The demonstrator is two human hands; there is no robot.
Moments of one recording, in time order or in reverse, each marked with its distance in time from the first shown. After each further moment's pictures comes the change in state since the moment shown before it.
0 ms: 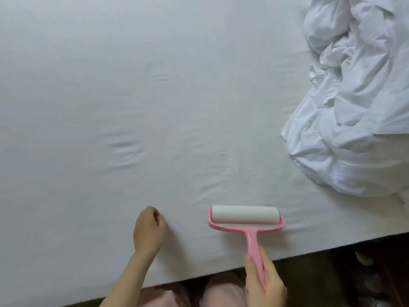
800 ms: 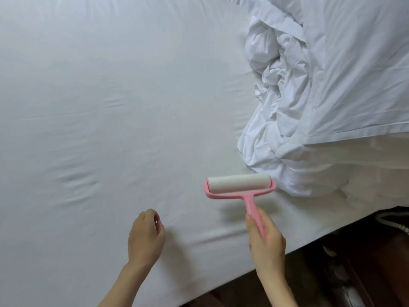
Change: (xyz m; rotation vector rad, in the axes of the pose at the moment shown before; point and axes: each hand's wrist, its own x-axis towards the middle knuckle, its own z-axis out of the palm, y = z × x) left_hand 0.000 0.088 0.023 0.029 -0.035 0.357; right_hand 0.090 -0.054 -0.052 0.097 0.073 -0.158
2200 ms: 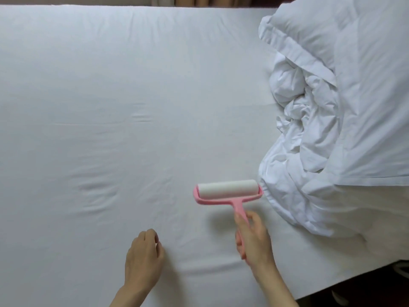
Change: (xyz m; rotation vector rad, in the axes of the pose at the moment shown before) left_hand 0.009 -0.033 -0.012 0.049 -0.008 -0.065; right_hand 0.036 -0.043 0.054 0.109 -0.243 0.084
